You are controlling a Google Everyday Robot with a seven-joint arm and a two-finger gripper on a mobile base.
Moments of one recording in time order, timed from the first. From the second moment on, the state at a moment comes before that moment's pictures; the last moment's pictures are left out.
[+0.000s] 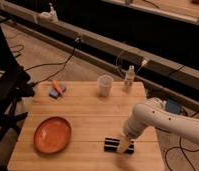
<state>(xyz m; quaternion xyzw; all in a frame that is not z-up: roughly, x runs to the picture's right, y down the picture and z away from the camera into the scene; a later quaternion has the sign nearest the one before) 0.135 0.254 0.730 -0.37 -0.05 0.24 0.90</state>
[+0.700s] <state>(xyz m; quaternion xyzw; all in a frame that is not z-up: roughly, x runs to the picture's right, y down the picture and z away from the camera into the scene) 0.153 0.286 0.747 -0.35 -0.03 0.26 0.90</state>
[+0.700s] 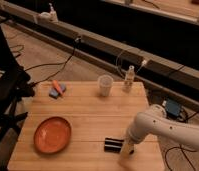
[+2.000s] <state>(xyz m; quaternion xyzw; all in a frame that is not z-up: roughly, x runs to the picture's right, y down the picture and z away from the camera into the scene) 0.127 0.286 0.750 -0.40 -0.09 0.30 0.86</state>
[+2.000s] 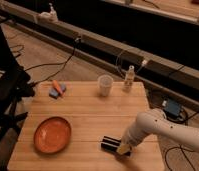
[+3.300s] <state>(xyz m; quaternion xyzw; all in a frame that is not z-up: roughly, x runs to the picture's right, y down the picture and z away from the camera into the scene) 0.133 0.147 0.780 -0.35 -0.08 0.33 0.87</state>
